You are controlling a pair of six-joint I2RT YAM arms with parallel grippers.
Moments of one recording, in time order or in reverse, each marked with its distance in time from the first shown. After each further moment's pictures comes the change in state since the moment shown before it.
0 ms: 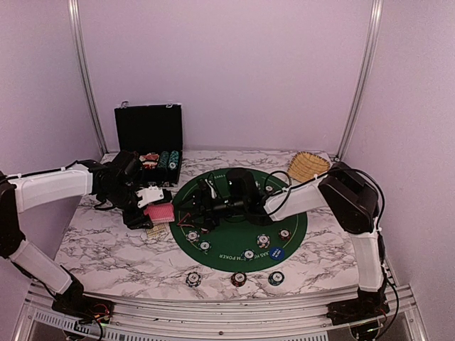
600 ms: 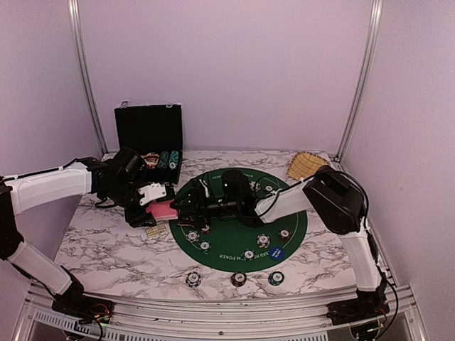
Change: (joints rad) left arm -0.035 -0.017 0.033 -0.013 0.003 -0.019; right arm 0.003 0.127 0.101 0.154 -0.045 0.139
